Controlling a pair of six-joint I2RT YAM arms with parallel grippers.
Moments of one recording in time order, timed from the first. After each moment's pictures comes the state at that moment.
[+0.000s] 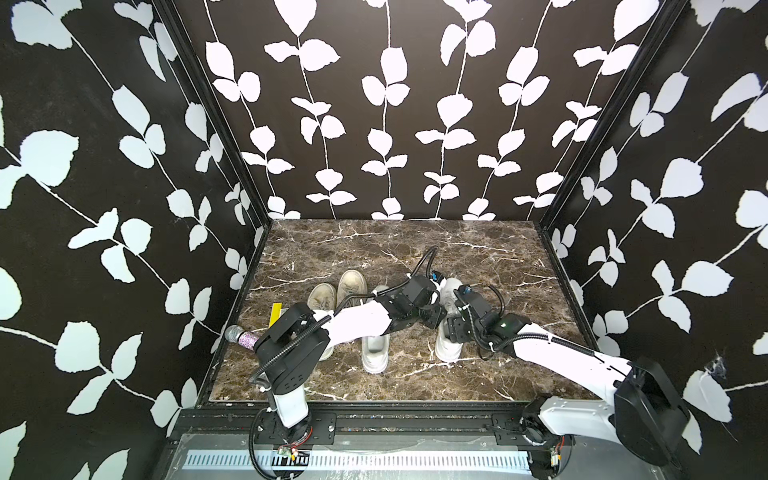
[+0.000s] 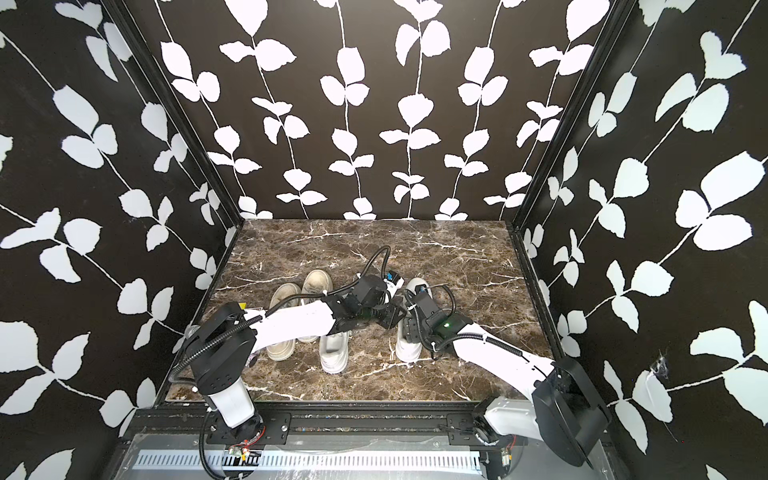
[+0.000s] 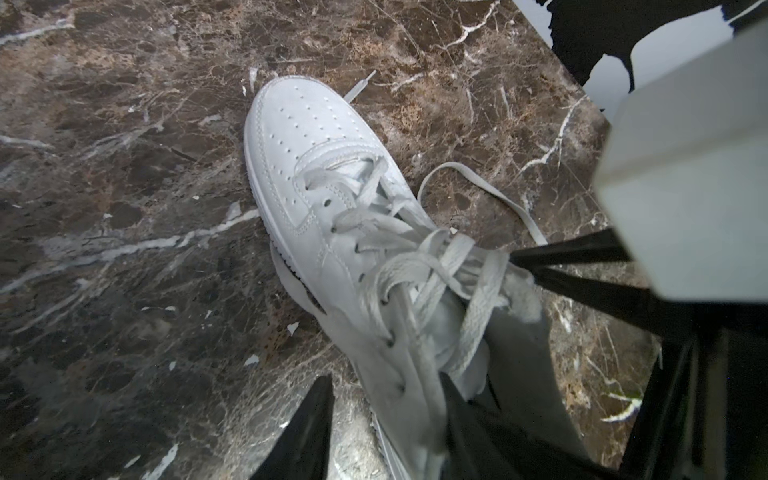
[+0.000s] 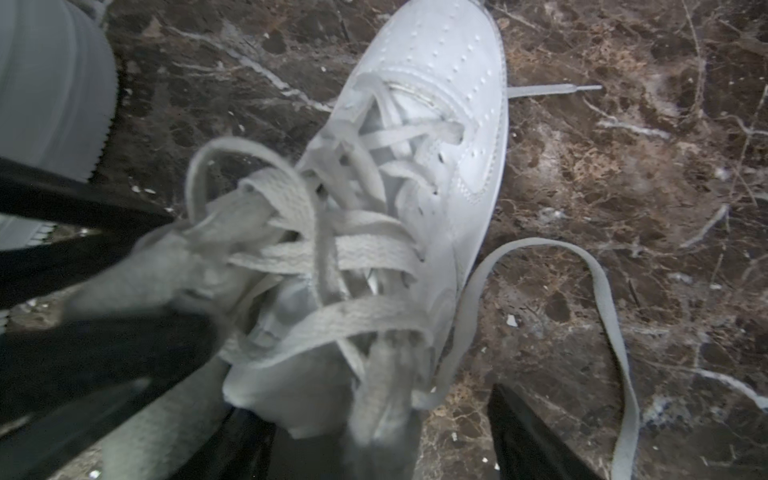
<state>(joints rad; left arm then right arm) -0.95 1.75 1.12 -0.09 0.10 -0.35 0.71 1.25 0.71 -0.48 0.28 0.39</state>
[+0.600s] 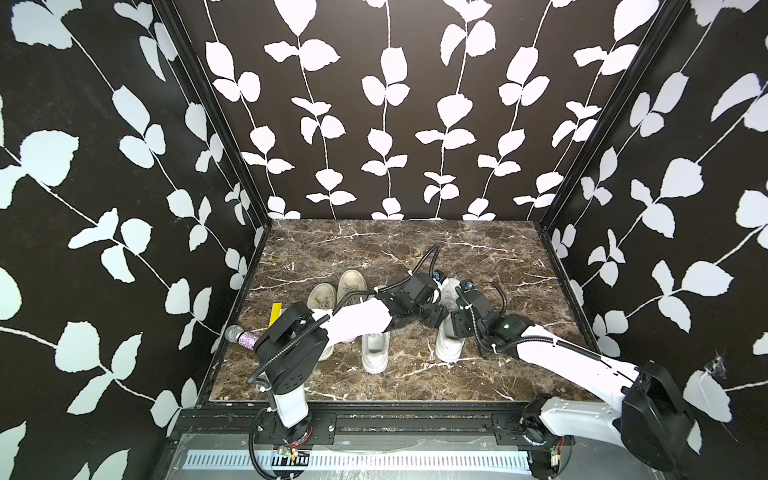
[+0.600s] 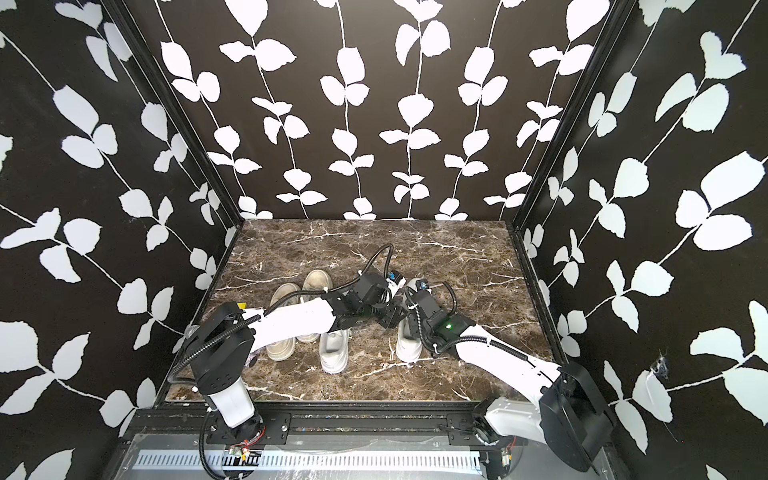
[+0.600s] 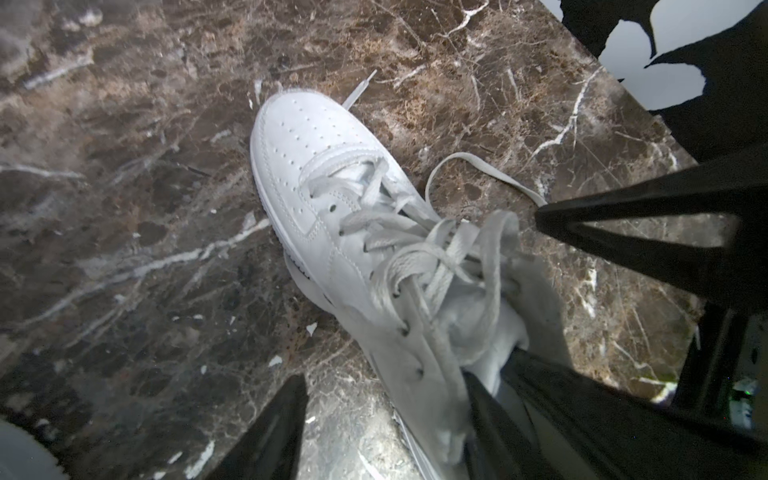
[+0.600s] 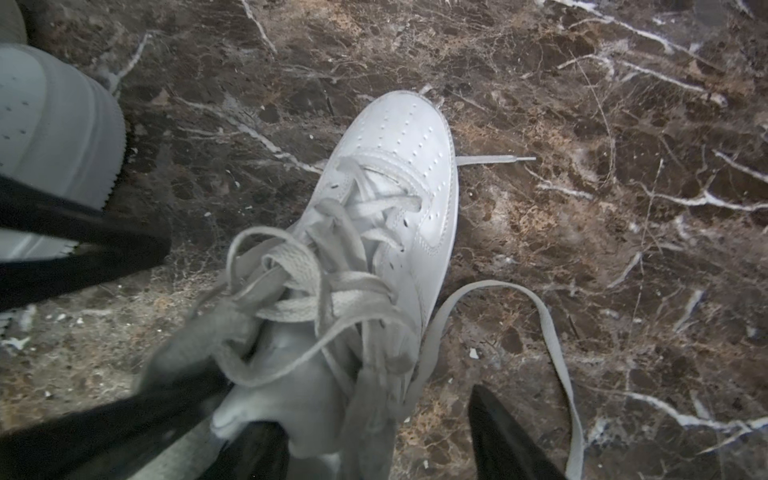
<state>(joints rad) -0.95 1.75 1.16 -0.15 0.09 -0.24 0.72 1.23 0.73 -0.43 0.38 0.36</state>
